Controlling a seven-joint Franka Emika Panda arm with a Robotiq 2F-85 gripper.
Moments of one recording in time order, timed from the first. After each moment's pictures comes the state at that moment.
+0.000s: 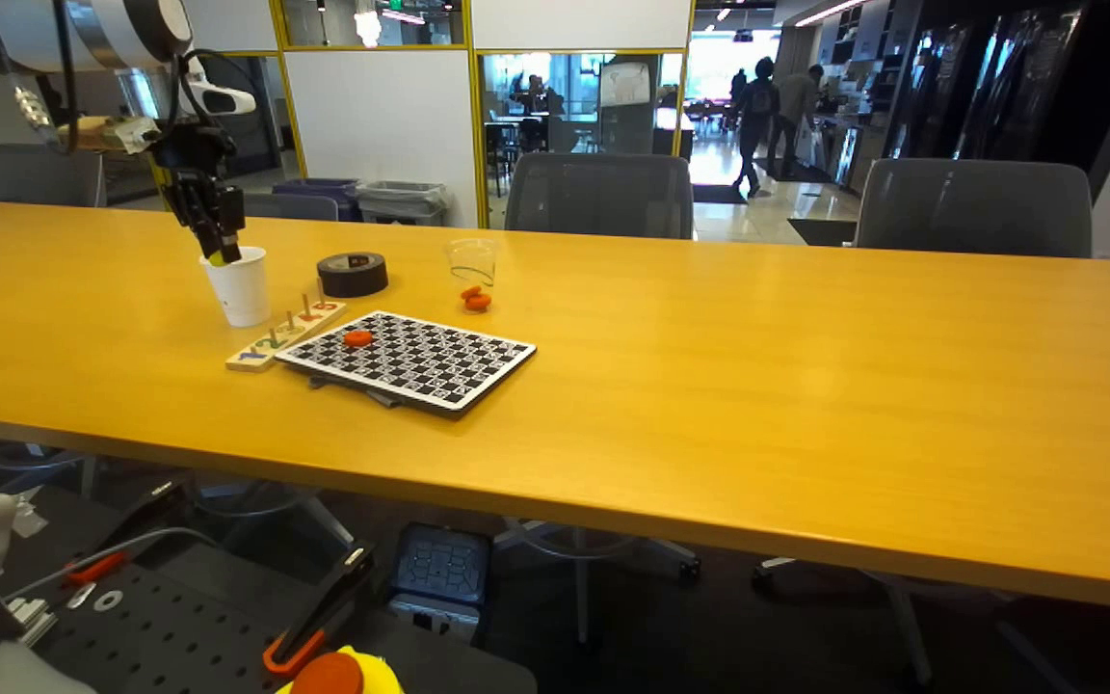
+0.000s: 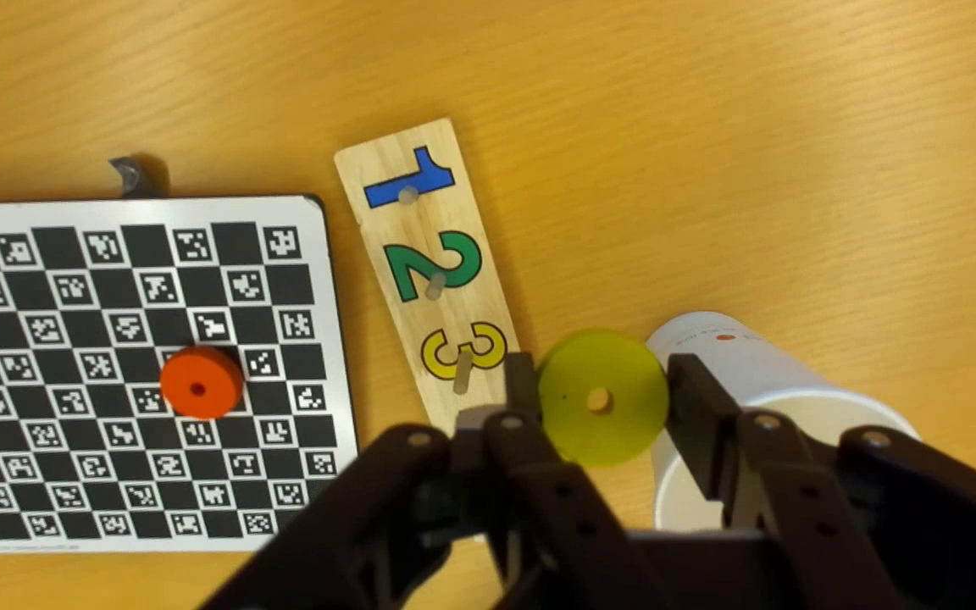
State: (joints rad) arm 0.39 0.15 0.23 -2.18 -0.14 2.34 0.78
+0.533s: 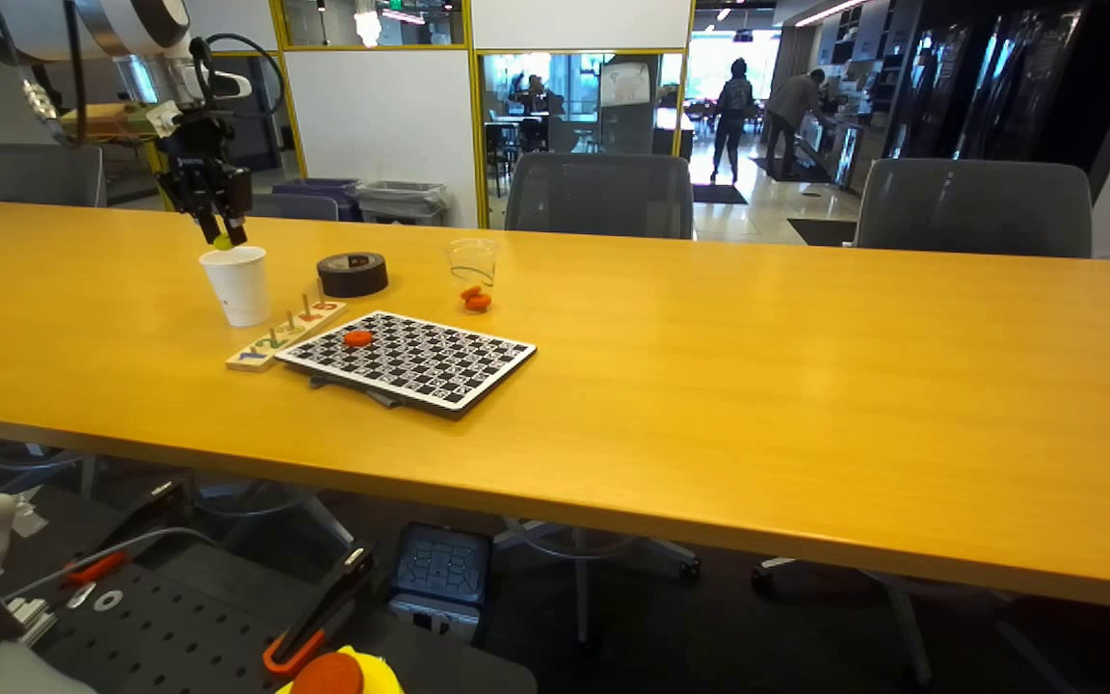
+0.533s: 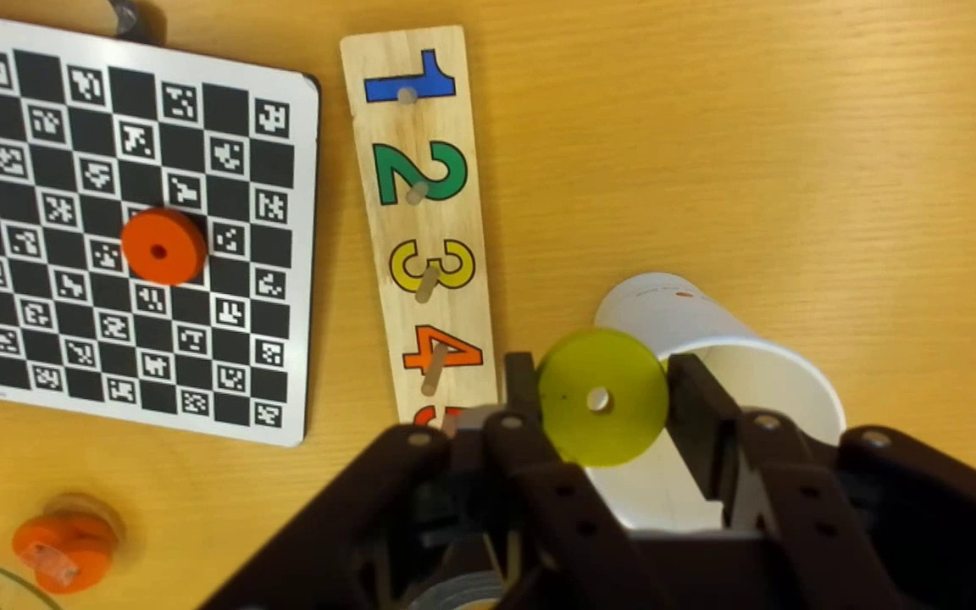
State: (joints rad) arm 0.39 0.18 0.24 -2.11 -0.18 2.32 0.61
